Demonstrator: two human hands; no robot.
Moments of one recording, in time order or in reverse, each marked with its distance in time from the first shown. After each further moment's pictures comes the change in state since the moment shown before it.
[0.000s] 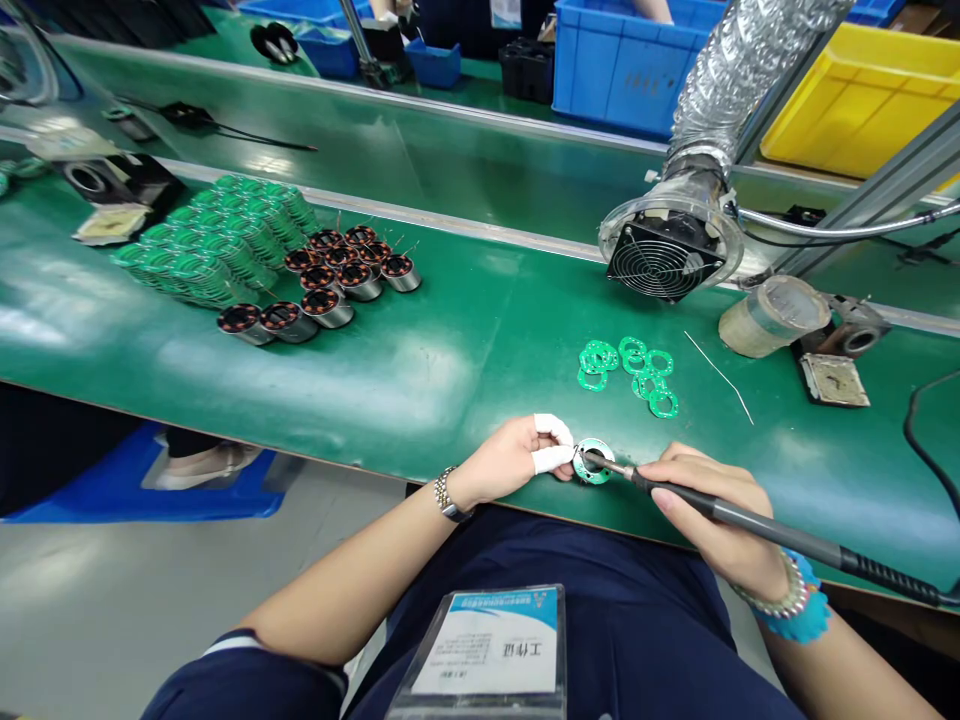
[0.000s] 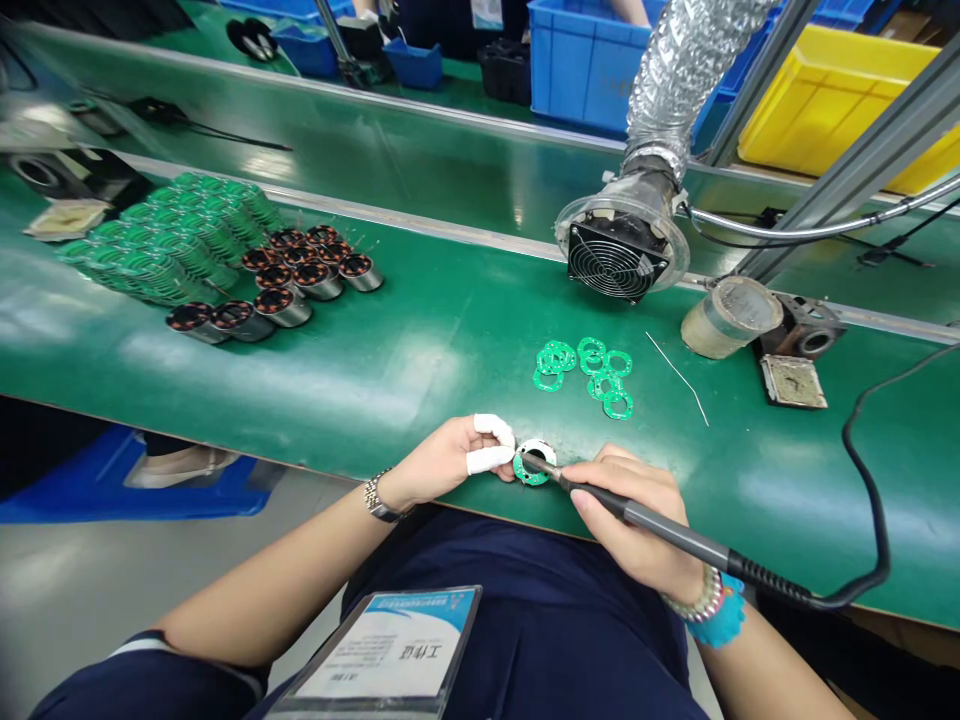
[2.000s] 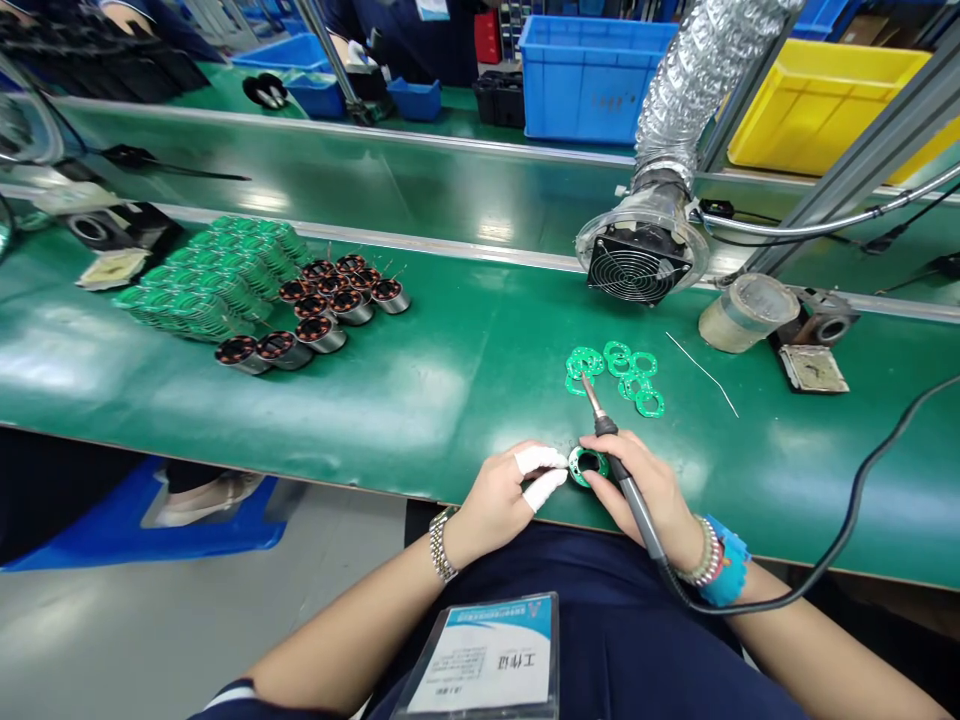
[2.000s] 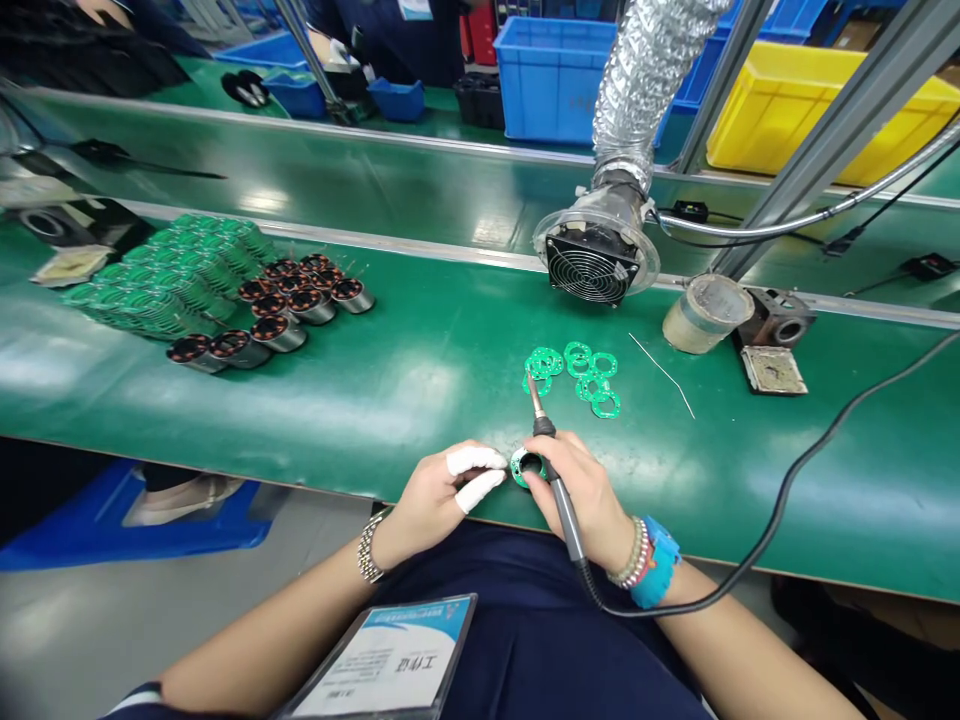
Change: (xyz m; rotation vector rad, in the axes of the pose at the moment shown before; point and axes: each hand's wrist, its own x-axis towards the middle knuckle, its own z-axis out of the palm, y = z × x) left_hand -0.026 -0.010 0.014 0.846 0.211 0.595; right_hand 0.002 0.024 0.048 -0.154 0.051 -0.071
